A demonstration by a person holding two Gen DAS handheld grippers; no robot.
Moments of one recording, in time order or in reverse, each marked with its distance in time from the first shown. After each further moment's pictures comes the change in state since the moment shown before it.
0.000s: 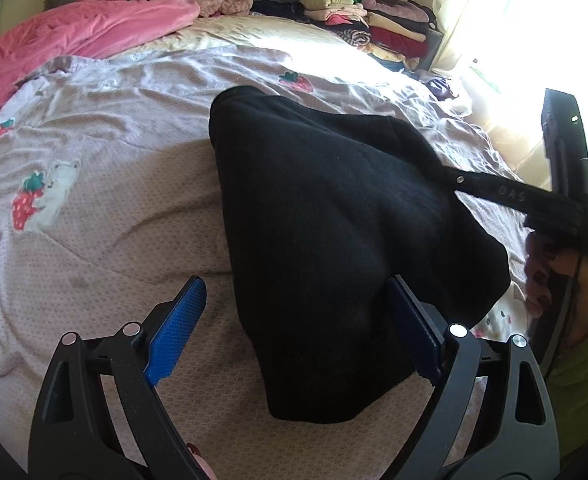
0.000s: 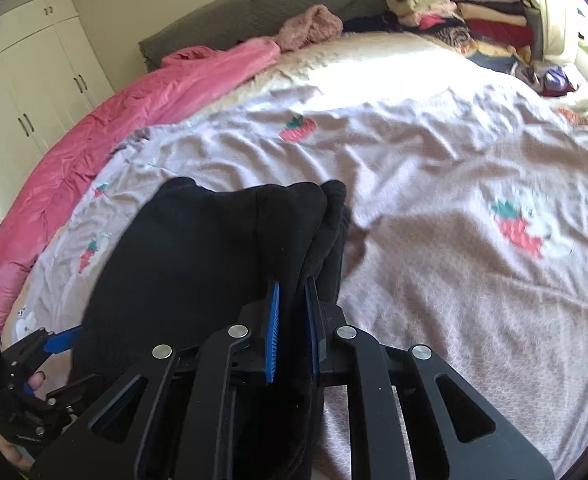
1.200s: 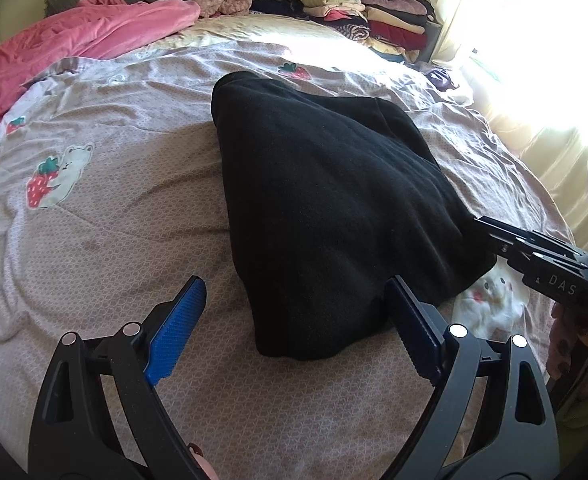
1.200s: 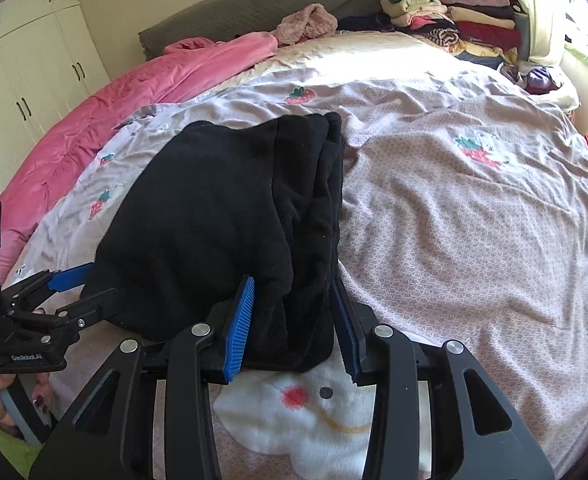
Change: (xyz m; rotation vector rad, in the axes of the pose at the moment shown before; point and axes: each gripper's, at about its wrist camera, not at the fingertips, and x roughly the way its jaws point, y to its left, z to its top) left arm -0.019 -0.008 -0.025 0.030 -0.003 0.038; right arm -0.055 0.028 -0.079 -0.039 -0.017 -0.059
